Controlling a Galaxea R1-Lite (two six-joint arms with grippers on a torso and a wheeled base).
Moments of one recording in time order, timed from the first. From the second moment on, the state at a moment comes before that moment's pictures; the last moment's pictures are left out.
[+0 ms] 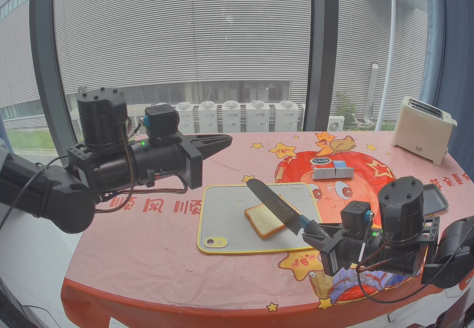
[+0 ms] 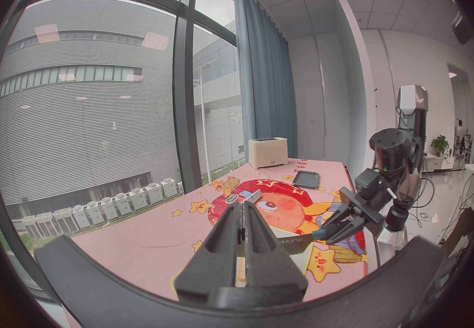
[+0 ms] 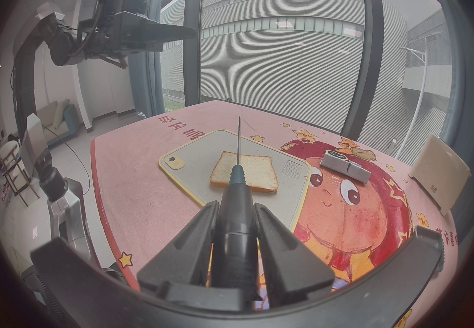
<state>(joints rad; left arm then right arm) -0.46 1.79 -0.89 -0.78 -0.48 0.09 0.77 1.66 -0.49 -0.63 -0.16 0.03</state>
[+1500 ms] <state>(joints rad) -0.60 2.15 -0.99 -1.05 -0.43 0.09 0.76 1.68 -0.51 -0.58 -0.16 0.06</state>
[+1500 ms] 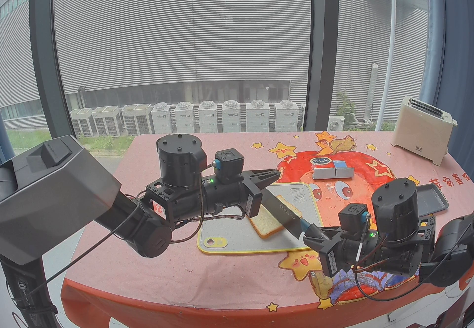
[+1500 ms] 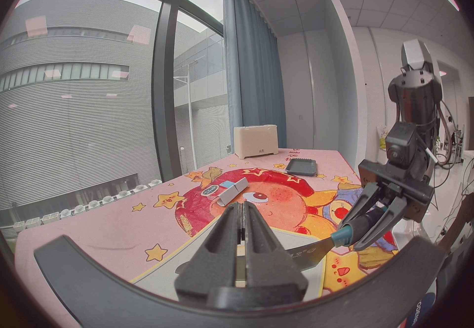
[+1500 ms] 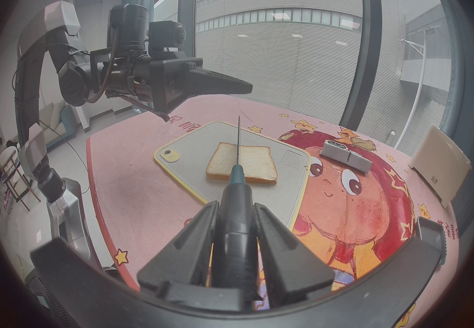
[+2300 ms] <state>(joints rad) -0.61 2.24 -1.00 -1.07 -0.43 0.11 0.76 1.68 -0.51 -0.57 -0.17 0.06</state>
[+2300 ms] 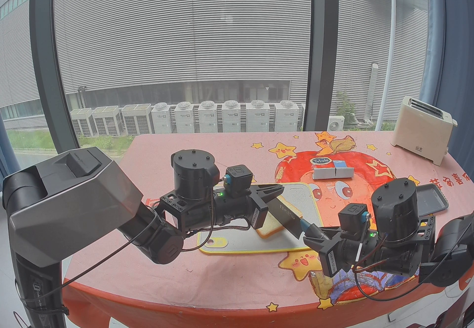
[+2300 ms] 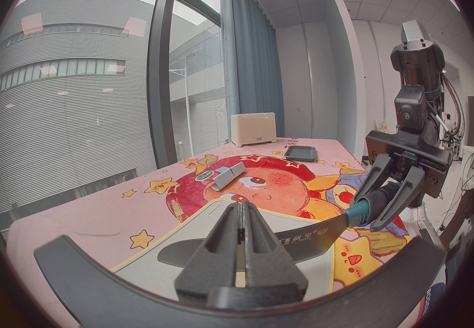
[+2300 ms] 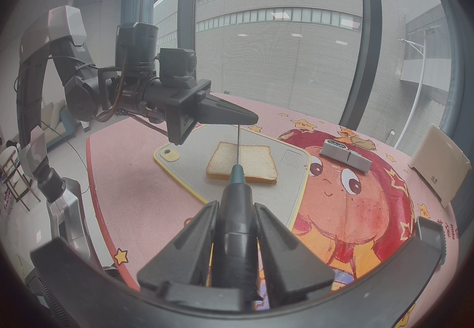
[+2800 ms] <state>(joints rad) -0.62 2.28 -0.99 -1.12 -0.43 0.11 0.76 1.68 -0.50 -0.57 -0.17 0.06</state>
